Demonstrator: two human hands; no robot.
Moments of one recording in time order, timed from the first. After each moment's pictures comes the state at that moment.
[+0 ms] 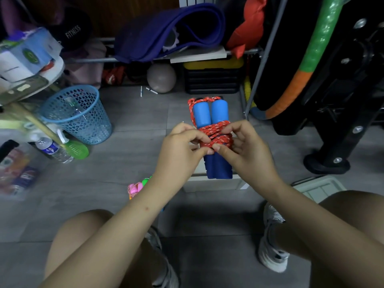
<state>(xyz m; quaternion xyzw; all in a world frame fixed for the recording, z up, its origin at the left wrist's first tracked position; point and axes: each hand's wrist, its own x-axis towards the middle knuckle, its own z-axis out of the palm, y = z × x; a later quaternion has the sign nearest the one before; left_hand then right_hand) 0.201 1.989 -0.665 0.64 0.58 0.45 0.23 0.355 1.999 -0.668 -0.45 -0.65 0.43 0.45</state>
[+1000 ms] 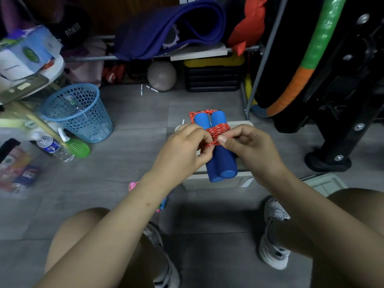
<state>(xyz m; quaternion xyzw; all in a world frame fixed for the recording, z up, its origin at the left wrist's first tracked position) 0.189 1.997 -0.675 0.79 0.47 0.39 0.02 0.357 2.006 -0.664 -0.45 -0.52 0.57 0.45</state>
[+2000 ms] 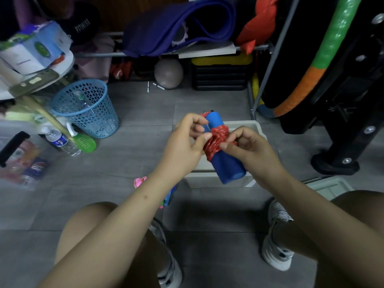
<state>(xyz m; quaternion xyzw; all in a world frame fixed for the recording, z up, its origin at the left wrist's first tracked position) 0.188 1.993 -0.673 0.59 0.55 0.49 0.33 0.352 2.008 -0.684 -0.41 -0.56 0.57 0.43</state>
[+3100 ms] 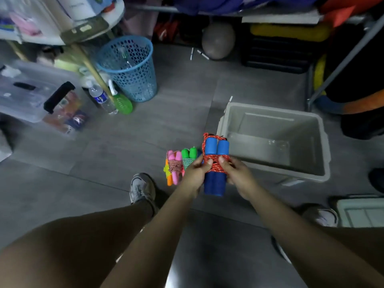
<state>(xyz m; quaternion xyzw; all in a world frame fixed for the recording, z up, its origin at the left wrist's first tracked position) 0.112 1.957 -0.839 0.15 0.61 0.50 0.59 0.230 2.001 -0.831 -0.51 -0.45 0.69 0.24</state>
